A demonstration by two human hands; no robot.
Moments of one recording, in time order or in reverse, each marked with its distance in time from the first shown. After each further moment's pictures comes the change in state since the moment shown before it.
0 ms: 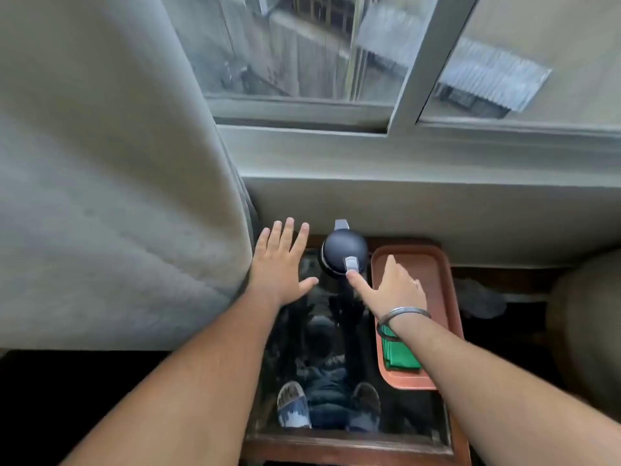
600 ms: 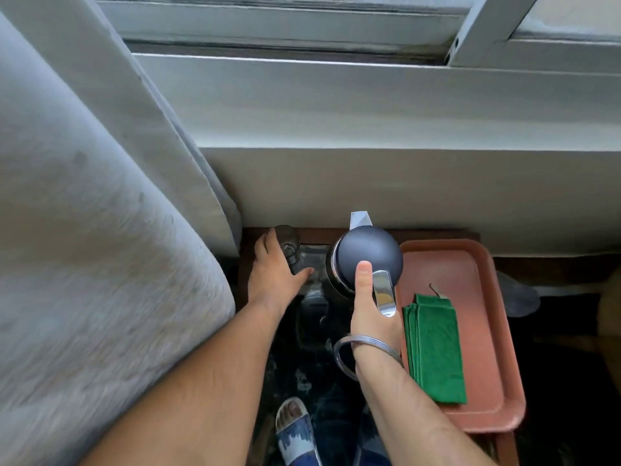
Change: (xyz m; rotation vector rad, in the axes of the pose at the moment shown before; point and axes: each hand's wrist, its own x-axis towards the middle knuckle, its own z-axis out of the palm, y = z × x) left_hand 0.095 -0.012 0.149 -0.638 -0.021 -0.435; right_hand 0.063 -0.046 0.115 1.013 0.100 0.458
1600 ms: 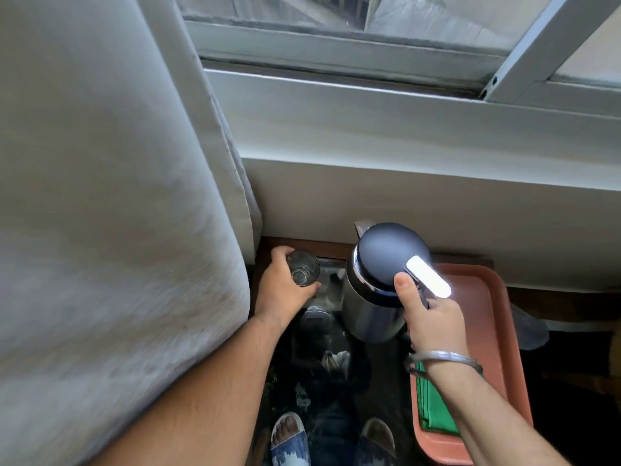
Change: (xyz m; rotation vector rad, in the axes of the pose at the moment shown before) left_hand -0.004 -0.018 -0.015 -0.402 0.021 -0.049; right_hand 0.023 -0.035 -0.047 -0.346 -0.055 -0.420
